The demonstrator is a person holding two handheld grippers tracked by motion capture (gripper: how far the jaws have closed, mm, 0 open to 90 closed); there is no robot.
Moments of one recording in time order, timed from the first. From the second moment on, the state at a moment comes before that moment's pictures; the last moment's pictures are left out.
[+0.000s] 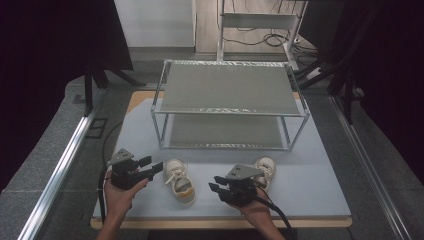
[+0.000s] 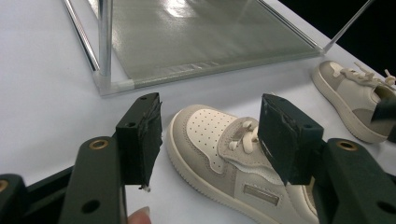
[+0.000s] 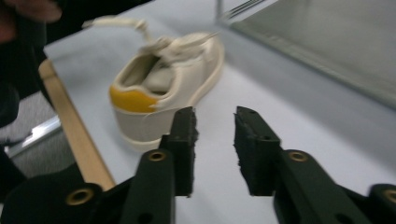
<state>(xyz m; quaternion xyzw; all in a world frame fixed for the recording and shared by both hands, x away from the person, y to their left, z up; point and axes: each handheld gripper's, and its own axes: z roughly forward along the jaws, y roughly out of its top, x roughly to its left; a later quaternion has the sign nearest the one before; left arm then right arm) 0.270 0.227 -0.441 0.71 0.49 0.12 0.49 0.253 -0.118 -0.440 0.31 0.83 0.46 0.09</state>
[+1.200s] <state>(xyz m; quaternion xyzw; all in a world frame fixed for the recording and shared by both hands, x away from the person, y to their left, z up) 0.269 0.249 -0.434 0.69 0.50 0.12 0.50 0.253 -0.016 -0.486 0.26 0.87 0.42 0.06</state>
